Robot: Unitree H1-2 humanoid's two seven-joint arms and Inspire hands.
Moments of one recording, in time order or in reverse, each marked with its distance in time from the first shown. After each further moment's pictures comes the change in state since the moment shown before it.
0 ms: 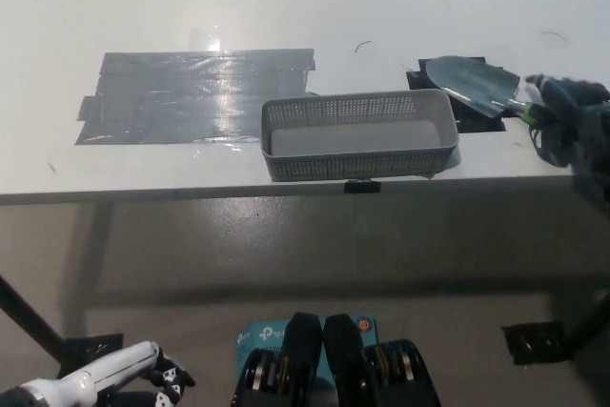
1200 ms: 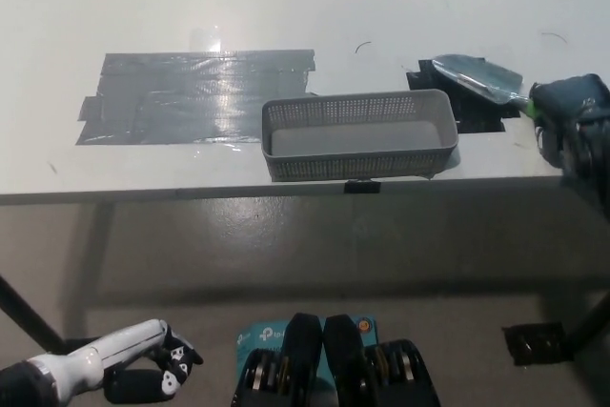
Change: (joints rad) left_arm -0.064 -0.004 -0.003 0.003 0.003 0.000 -0.037; right_arm -0.011 -0.007 0.247 -0.024 -0.148 -0.005 -0.067
